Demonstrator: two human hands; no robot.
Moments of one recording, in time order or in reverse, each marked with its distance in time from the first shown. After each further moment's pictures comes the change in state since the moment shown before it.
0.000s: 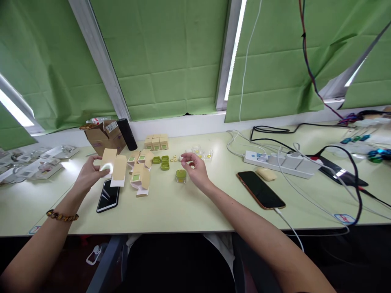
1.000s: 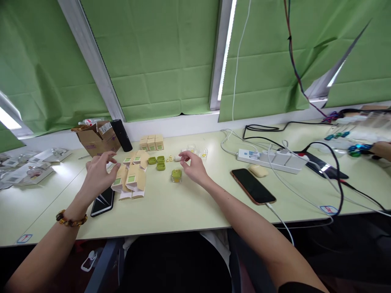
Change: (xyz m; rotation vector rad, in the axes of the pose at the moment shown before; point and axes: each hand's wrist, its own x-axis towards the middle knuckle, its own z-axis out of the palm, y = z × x) left_hand -0.032 0.049 0.042 0.541 0.096 0.554; right_hand 0.013 0.006 -0.018 -0.367 -0.047 -0.063
